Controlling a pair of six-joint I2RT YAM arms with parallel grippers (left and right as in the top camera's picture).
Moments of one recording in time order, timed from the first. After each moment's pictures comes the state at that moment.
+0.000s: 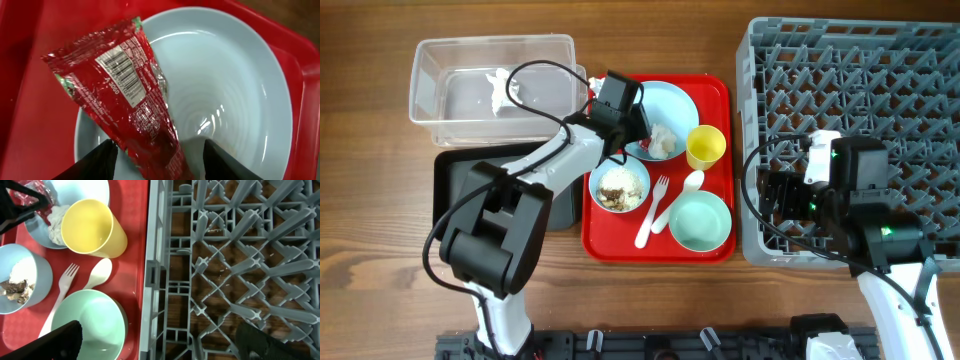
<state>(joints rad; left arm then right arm) -0.46 1.98 1.24 -0.22 0.00 -0.71 0.06 0.98 0.89 -0.88 -0.11 0.13</state>
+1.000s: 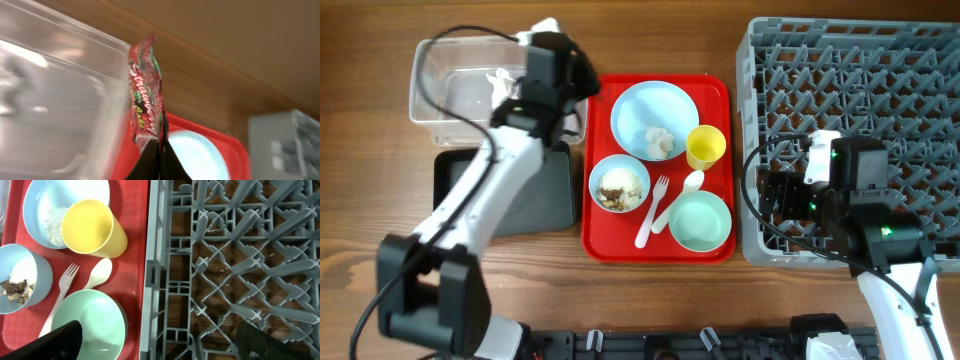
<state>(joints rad) -0.25 1.66 1.24 -0.24 -0.04 -0.63 0.06 0.98 0.89 -0.88 -0.11 0.13</state>
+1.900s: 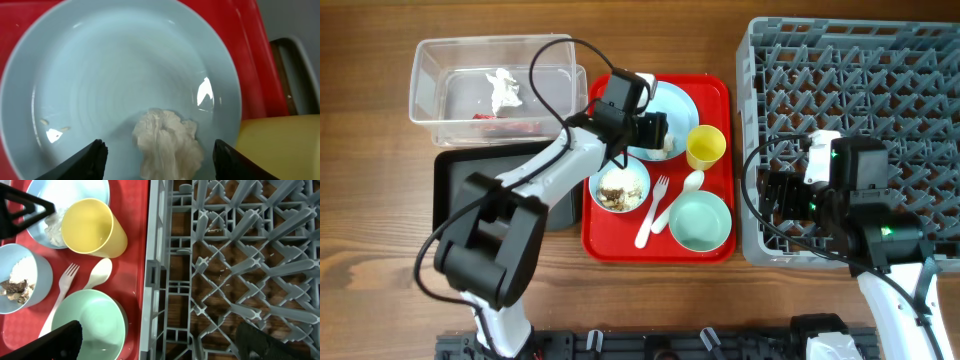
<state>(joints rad) -0.49 1.94 1.24 -0.24 0.16 -0.31 0.06 0.98 0.89 -0.88 -0.11 0.13</state>
